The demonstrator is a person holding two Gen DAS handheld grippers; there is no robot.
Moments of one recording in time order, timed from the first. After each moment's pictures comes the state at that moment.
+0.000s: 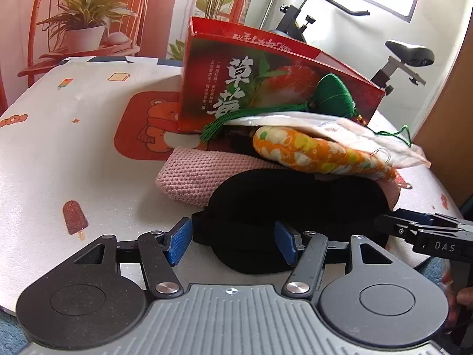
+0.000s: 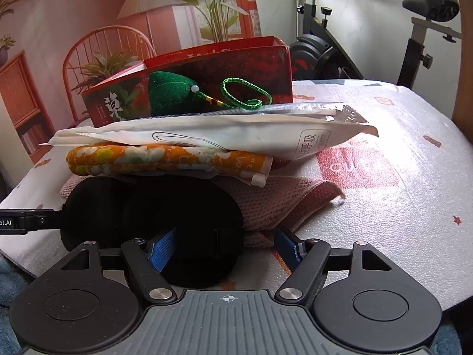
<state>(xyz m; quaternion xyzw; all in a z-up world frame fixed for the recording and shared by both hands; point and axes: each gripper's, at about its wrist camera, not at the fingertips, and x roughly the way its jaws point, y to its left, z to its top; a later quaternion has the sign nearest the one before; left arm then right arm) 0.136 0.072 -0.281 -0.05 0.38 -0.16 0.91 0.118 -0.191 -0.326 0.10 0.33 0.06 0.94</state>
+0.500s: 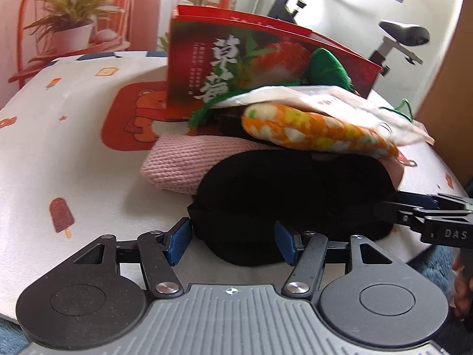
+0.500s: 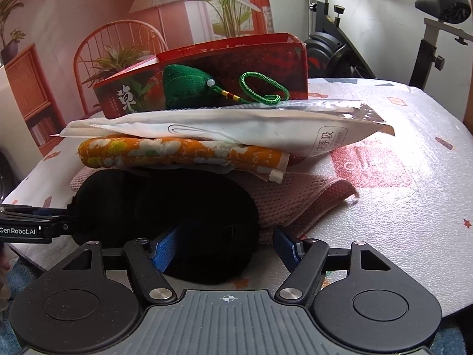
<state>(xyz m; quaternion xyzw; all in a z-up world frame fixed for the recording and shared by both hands) 0.138 0.055 -0.292 -0.01 0.39 -0.17 0.90 0.120 -0.187 -0.329 0.09 0.34 0.09 0.93</state>
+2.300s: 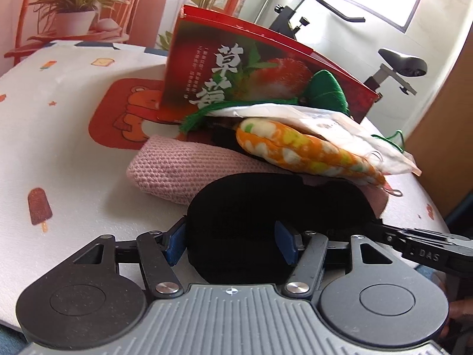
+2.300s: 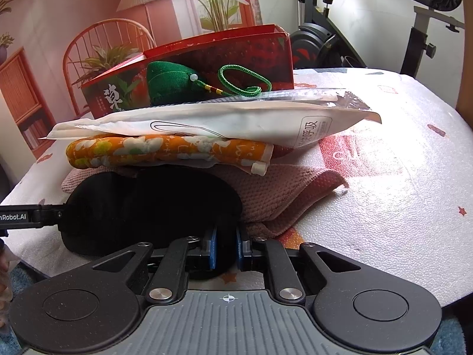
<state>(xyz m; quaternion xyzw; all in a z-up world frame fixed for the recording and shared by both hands) 0.146 0.064 -0.295 -0.09 0.38 -0.19 0.90 0.119 -0.195 -0.331 0.11 0.35 0.07 0.93</state>
